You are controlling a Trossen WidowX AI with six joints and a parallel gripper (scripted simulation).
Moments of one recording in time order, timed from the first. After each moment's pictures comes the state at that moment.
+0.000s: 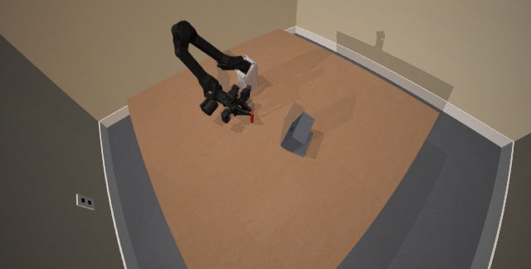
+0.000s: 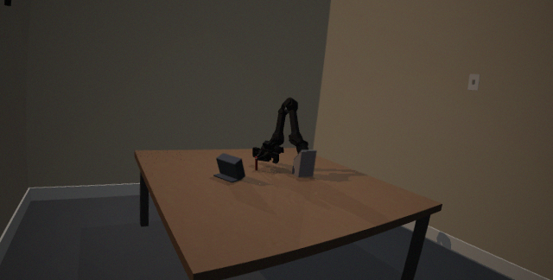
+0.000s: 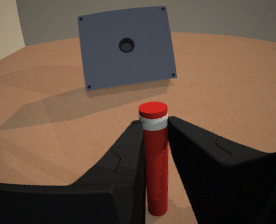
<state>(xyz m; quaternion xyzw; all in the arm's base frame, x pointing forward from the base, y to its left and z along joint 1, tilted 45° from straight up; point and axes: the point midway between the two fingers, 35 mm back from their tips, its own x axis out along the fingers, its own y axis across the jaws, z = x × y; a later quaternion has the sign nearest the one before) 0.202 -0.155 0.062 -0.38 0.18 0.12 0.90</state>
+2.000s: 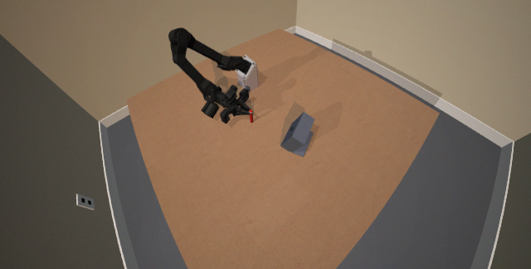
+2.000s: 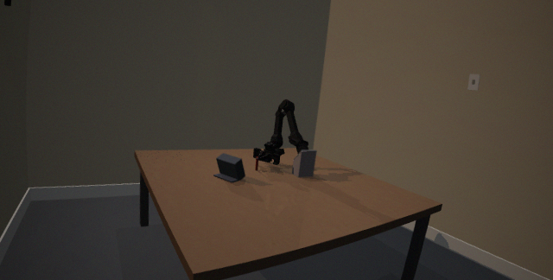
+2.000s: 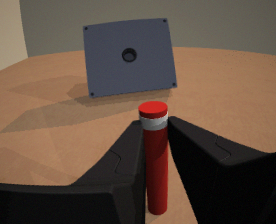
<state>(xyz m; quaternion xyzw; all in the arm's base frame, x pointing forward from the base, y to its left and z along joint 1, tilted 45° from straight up) 0.194 -0.157 0.061 -0.38 0.14 0.14 0.90</state>
